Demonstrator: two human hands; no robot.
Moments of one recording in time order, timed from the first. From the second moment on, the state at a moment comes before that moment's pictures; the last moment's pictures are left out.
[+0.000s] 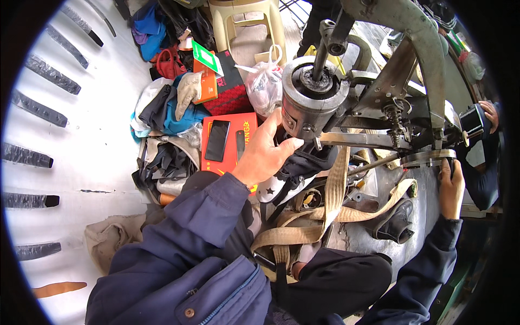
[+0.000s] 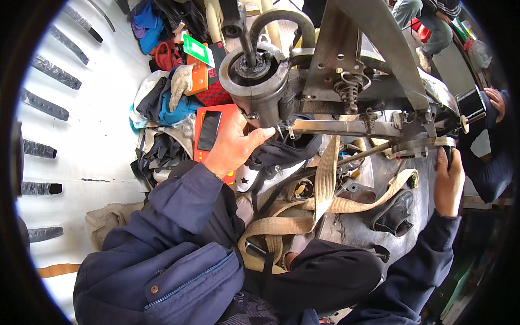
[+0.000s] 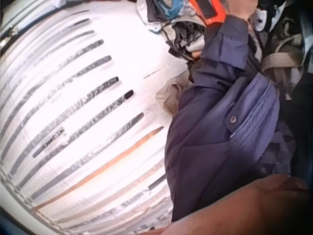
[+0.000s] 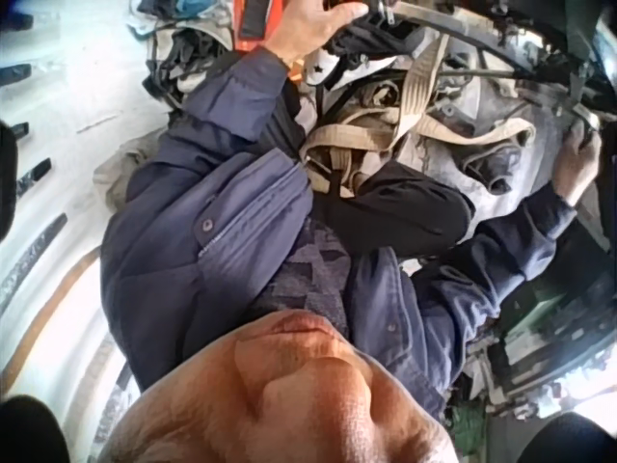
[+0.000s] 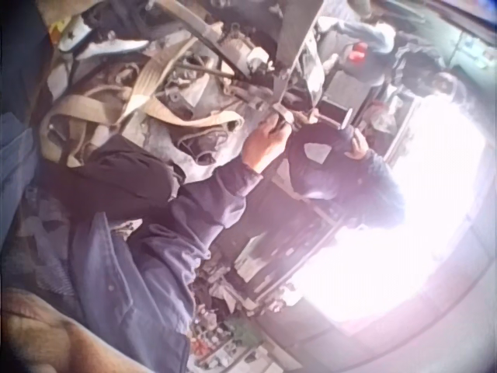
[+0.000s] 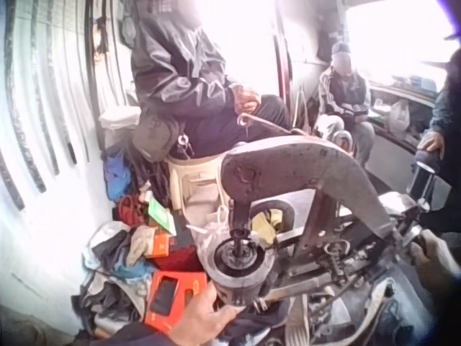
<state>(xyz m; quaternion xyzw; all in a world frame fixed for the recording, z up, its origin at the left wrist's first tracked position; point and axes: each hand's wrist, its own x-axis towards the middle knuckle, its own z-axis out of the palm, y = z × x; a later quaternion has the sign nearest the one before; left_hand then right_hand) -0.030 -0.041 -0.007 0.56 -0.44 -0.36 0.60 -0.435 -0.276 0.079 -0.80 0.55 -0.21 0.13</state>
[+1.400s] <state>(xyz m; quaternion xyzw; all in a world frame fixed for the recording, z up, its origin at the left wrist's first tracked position) -0.027 -0.034 0.015 0.47 -0.33 -0.50 0.65 -0.507 -0.346 -0.009 -0.75 0.60 -0.27 0.06</state>
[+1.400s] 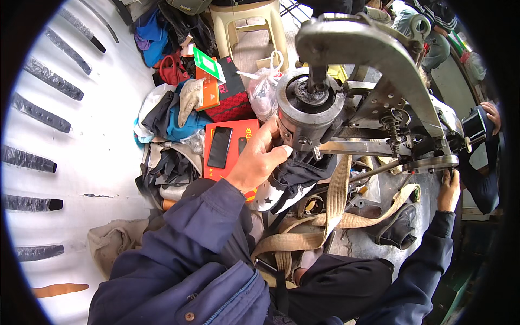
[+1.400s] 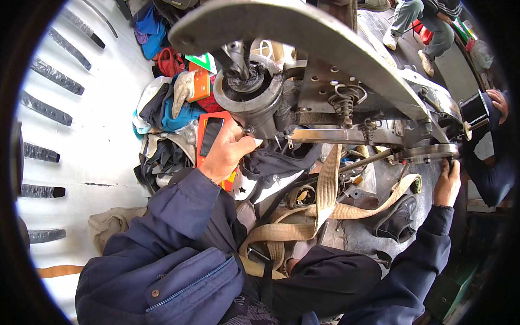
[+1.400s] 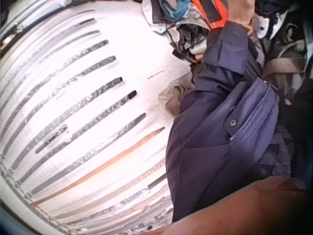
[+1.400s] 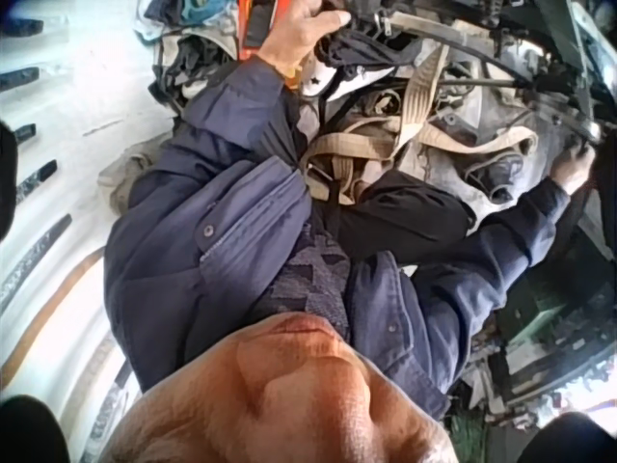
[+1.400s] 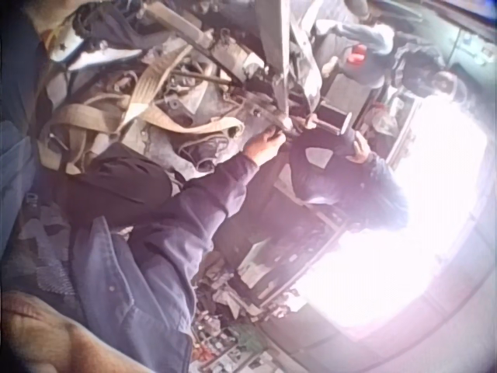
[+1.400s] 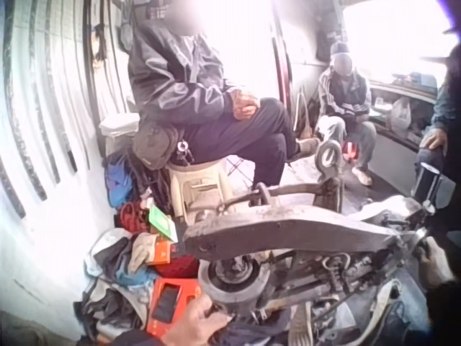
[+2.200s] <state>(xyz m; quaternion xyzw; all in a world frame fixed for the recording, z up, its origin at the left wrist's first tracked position) -0.031 -0.042 0.010 0.50 -0.32 -0.44 0.67 -0.225 -0.132 0.058 -0.89 0.25 -0.32 0.22</state>
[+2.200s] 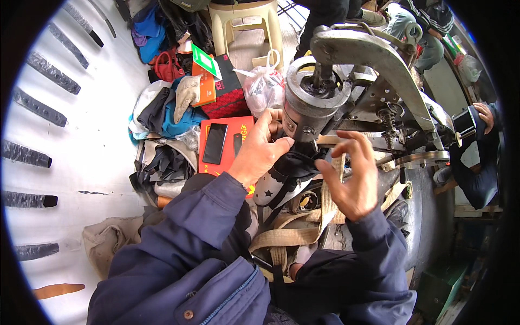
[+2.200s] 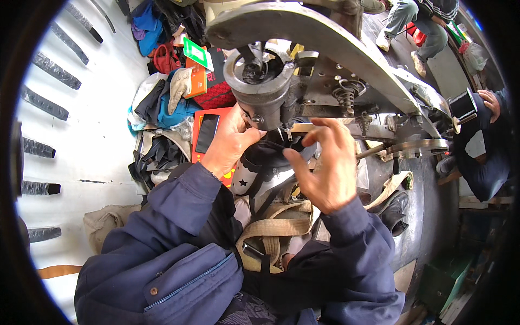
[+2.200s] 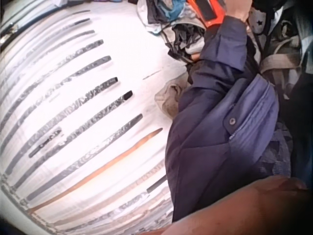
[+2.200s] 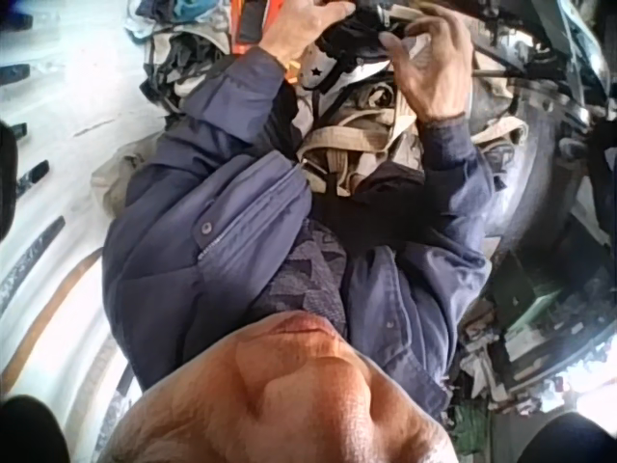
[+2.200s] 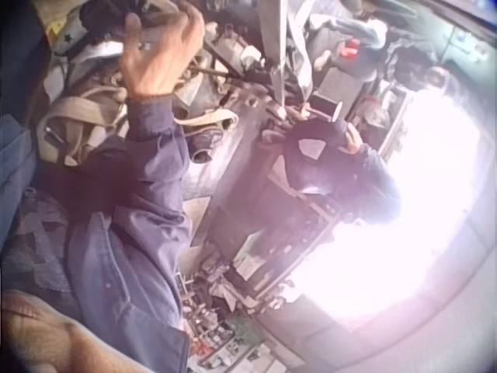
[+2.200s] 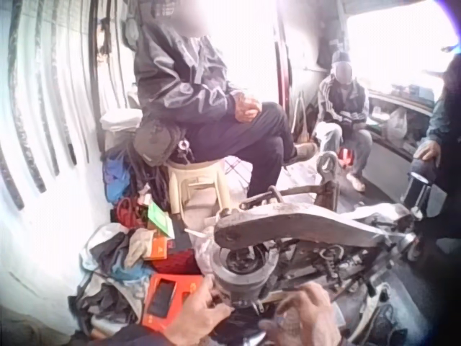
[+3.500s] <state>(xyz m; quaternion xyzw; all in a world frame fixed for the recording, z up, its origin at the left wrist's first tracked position) -0.030 -0.031 0.000 0.53 -0.31 -0.48 0.63 -0.311 -0.176 0.033 -0.81 0.37 -0.36 0.28</state>
